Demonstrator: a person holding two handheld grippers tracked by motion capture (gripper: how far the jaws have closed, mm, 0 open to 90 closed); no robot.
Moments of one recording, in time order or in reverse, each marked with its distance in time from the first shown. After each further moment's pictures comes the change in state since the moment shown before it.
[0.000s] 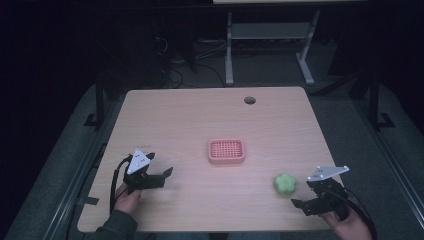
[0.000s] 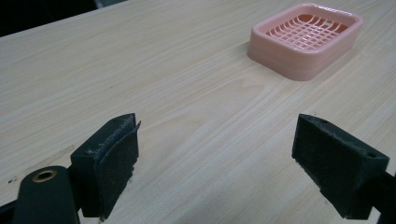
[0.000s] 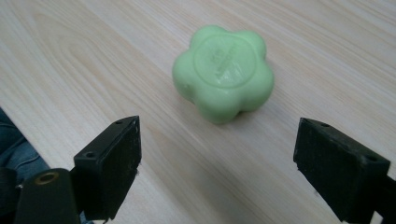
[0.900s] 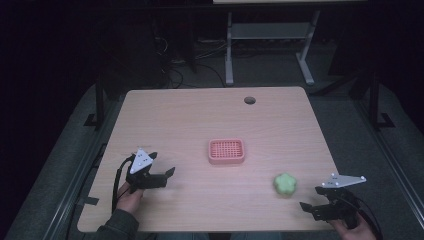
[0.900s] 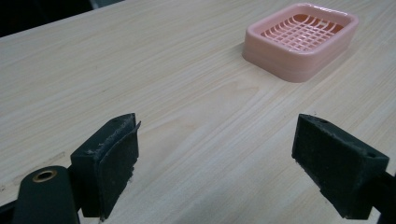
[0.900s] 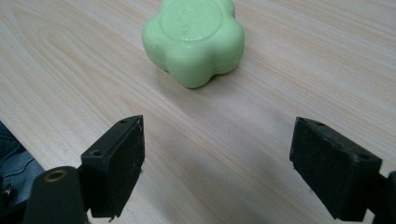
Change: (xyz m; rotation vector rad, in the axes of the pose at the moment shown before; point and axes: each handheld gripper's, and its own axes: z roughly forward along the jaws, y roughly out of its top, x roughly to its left) left arm -0.003 0.003 0.005 0.004 -0.010 0.007; right arm -0.015 -0.039 -0.002 -0.072 -0.002 0.094
